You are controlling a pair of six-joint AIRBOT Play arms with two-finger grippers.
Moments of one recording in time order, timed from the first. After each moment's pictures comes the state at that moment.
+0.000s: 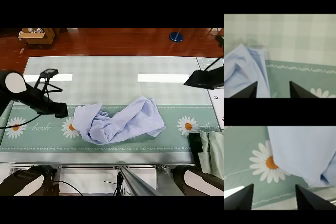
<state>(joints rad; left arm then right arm) -0.16 -1.07 0.97 1.35 -1.40 -1.50 -0.26 -1.21 1.28 -1.20 1.36 1.32</state>
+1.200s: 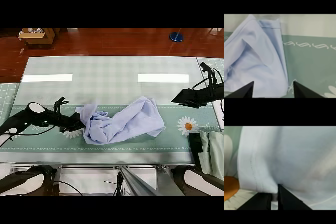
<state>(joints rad) -0.06 -1.27 0.56 0.73 -1.00 -1.39 -0.32 -1.21 1.03 -1.03 1.37 1.22</state>
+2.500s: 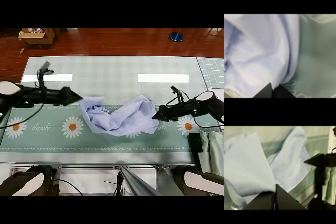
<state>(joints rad) 0.00 -1.08 0.87 0.57 -1.11 -1.22 -0.16 -1.33 0.78 -0.82 1.21 1.15</state>
